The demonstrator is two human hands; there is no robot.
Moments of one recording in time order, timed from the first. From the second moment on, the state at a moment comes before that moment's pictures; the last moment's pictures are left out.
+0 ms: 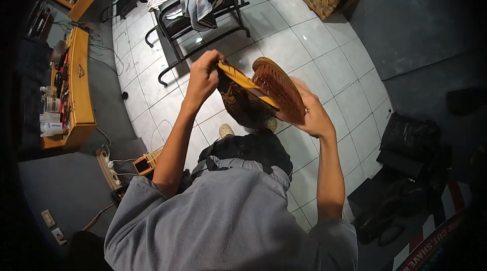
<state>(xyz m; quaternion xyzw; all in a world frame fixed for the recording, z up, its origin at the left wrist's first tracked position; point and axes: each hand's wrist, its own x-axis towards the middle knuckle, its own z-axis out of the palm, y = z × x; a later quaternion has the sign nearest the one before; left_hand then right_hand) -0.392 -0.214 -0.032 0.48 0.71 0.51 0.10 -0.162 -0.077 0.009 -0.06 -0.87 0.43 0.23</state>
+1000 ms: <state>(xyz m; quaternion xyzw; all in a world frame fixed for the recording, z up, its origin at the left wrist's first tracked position) -0.453 -0.250 0.000 0.63 0.71 0.32 0.06 -0.105 -0.036 -0.021 -0.30 -0.80 0.43 0.29</state>
